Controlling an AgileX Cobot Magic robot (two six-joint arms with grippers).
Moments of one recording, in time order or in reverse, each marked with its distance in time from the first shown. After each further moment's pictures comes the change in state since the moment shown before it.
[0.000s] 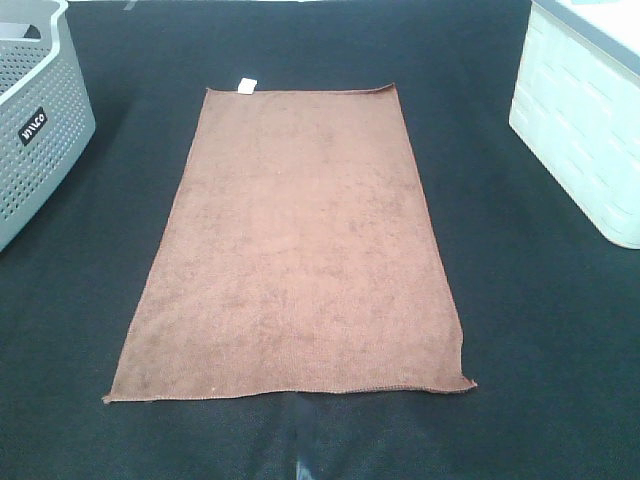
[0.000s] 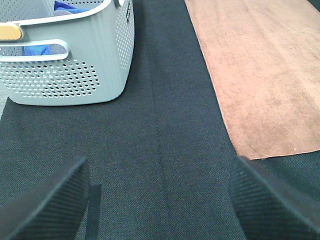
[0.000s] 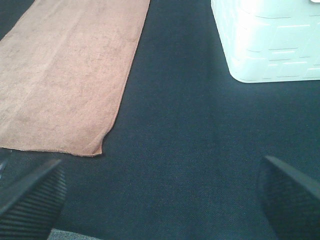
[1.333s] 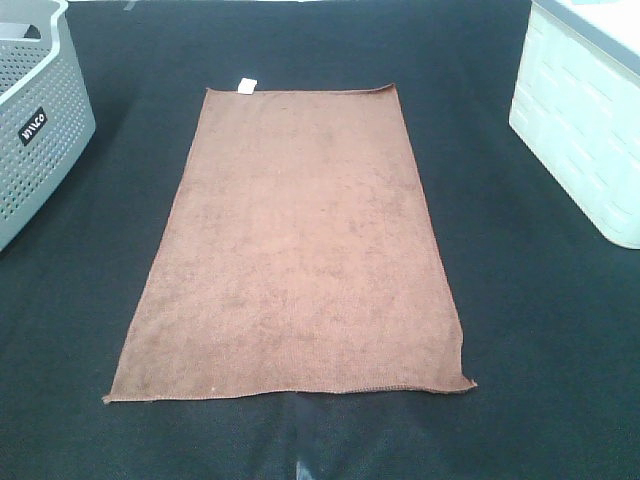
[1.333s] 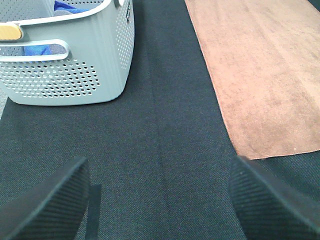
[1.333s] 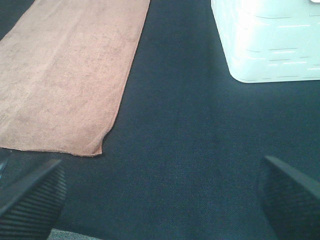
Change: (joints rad) left arm 0.000 0.000 0.000 0.000 0.000 0.000; right arm 0.000 0.000 0.000 0.000 0.000 0.000
